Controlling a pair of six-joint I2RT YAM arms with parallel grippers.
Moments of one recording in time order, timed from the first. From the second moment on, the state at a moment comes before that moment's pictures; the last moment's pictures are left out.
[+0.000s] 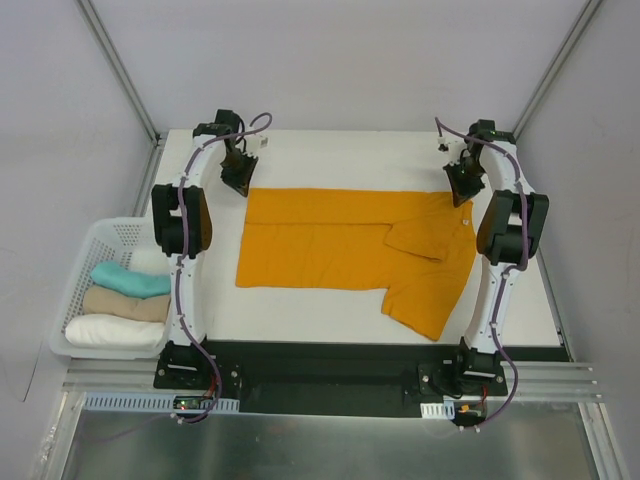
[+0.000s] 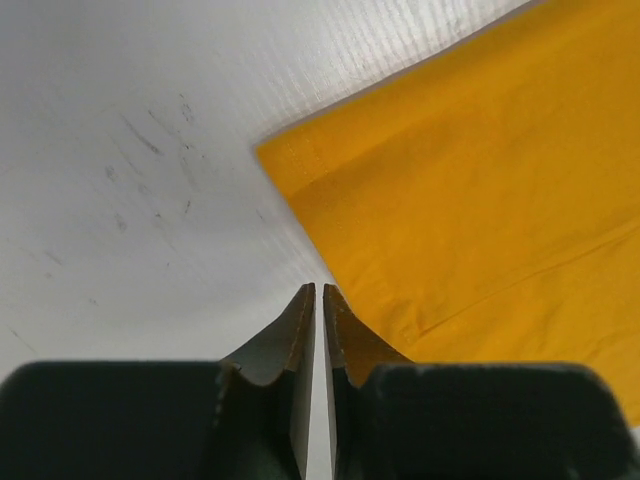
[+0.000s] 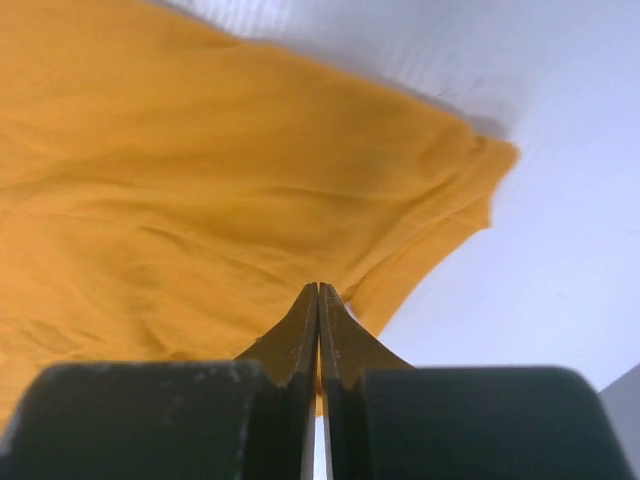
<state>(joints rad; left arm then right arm) -0.09 2.34 2.14 -1.06 0.25 0.33 -0.08 2.29 2.05 -1.12 -0.12 -0.46</state>
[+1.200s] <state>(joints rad) -0.18 2.62 2.48 -1.08 0.09 0.53 -0.09 2.48 2.22 -0.90 0.07 -0.70</state>
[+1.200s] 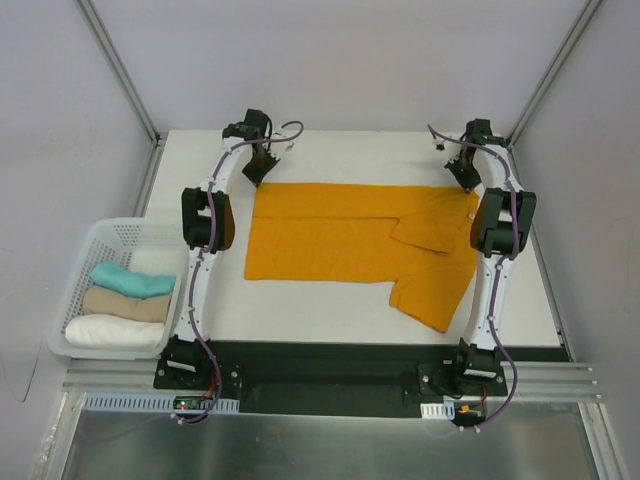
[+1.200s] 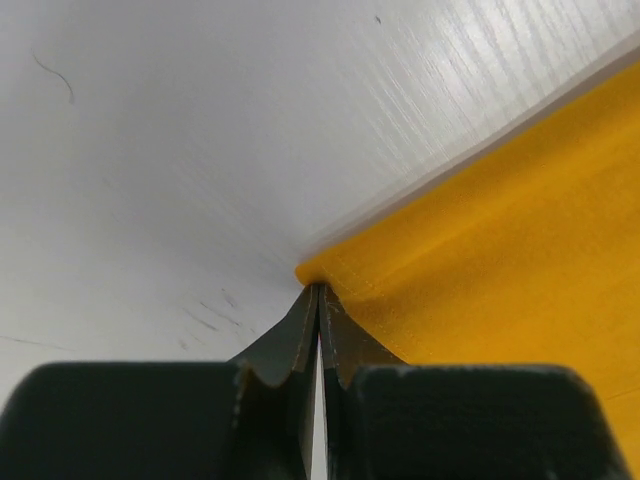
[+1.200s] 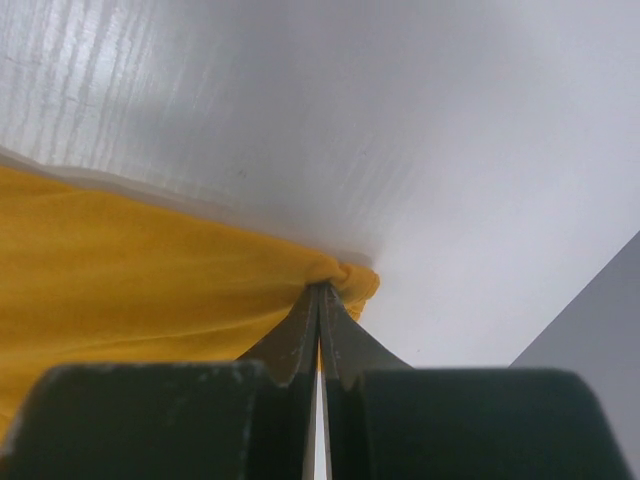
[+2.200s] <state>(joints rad) -0.26 1.95 1.98 -0.73 -0.04 0.54 -0.03 1.74 1.72 -0.76 -0.15 -0.59</state>
